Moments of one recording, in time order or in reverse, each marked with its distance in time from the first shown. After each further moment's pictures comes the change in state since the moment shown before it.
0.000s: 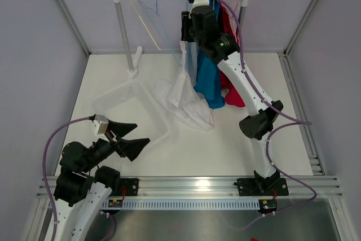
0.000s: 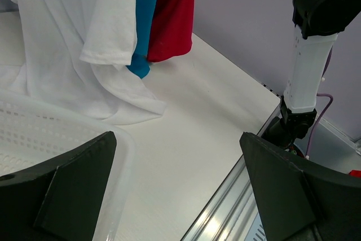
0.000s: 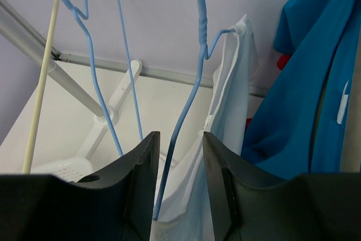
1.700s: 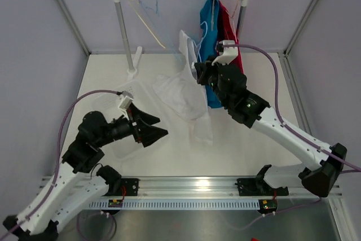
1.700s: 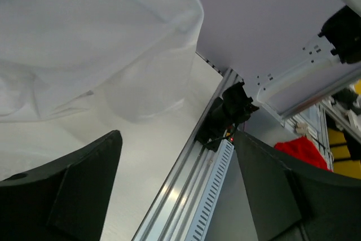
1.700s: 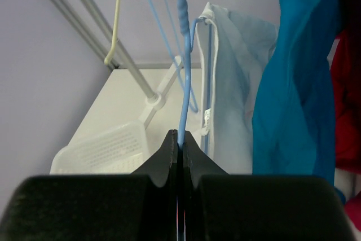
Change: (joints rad) left arm -0.161 0.404 0.134 0.166 0.053 -0.132; right arm 0.174 -0.795 -1.199 0.621 0.160 0.165
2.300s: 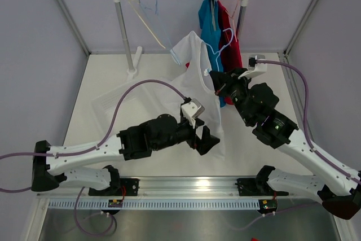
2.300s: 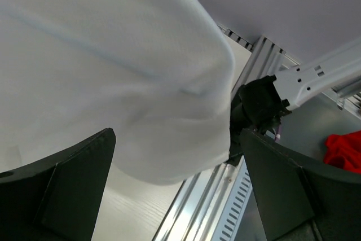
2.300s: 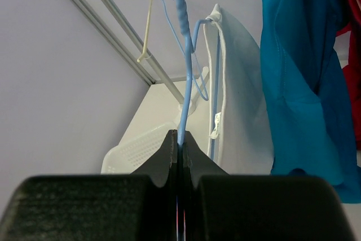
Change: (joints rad) left arm -0.773 0.621 0.277 0.162 -0.726 0.157; right arm 0.055 -0.342 -0.224 -0.003 0.014 0.131
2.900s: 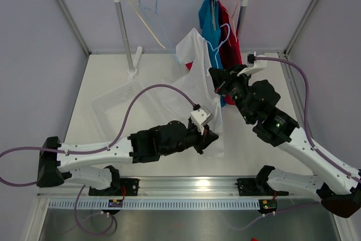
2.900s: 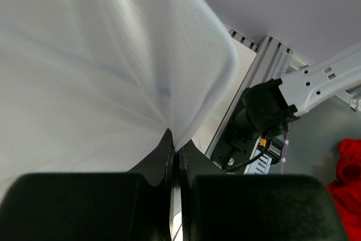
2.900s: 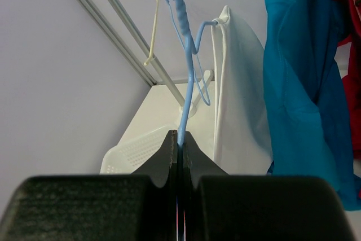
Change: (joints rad) left arm -0.051 0.107 0.016 0.089 -0.065 0.030; right arm 0.003 -0.004 0.031 -0.017 -0.019 -0.039
